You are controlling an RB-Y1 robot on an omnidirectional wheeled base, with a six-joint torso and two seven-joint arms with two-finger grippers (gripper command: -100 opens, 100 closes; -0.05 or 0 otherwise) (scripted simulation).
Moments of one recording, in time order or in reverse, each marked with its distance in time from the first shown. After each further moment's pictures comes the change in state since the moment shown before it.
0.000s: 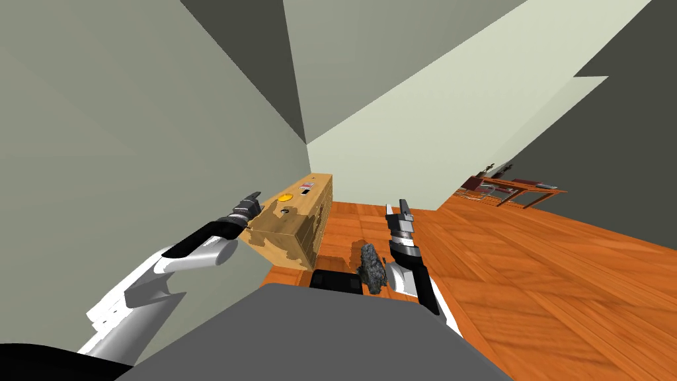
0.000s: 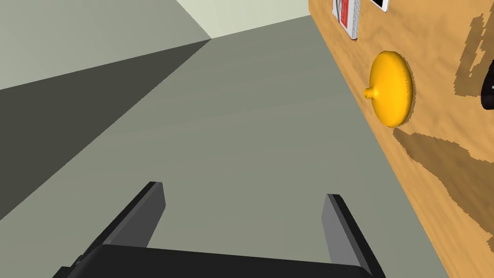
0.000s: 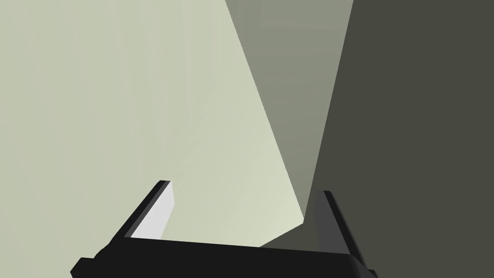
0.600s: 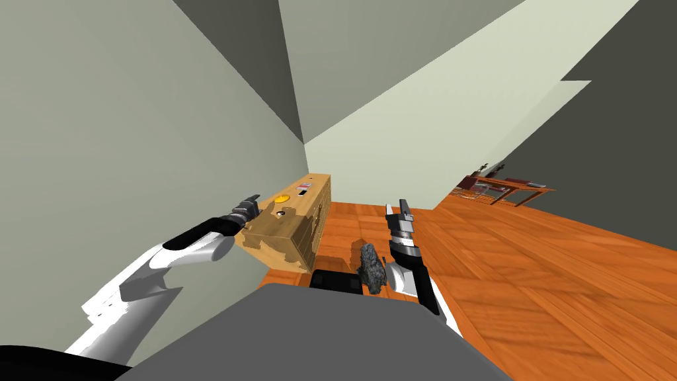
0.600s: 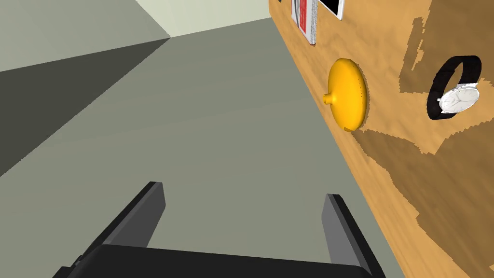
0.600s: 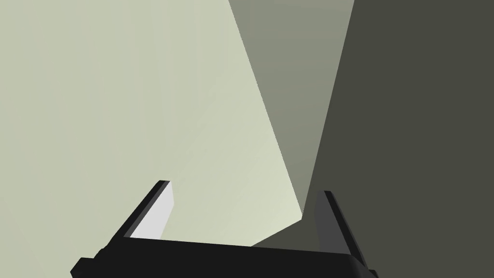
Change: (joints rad) left arm -0.023 0.047 0.028 0.034 0.054 0.159 0.025; right arm 0.000 0.000 0.000 0.000 0.000 0.000 0.000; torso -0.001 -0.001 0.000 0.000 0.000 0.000
